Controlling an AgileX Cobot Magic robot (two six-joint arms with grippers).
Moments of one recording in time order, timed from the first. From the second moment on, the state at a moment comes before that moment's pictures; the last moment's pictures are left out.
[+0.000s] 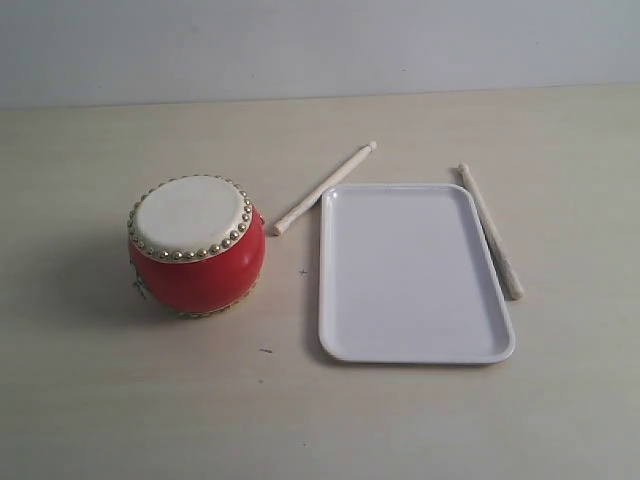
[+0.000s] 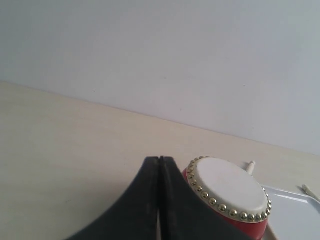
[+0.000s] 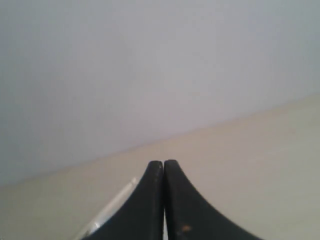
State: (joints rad) left arm -0.18 0.02 0.00 0.17 0.12 -0.47; right arm 0.08 0.54 -0.48 0.10 0.25 0.21
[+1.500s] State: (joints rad) left arm -0.18 0.02 0.00 0.17 0.18 -0.51; right arm 0.20 1.86 -1.11 0.06 0.77 -0.03
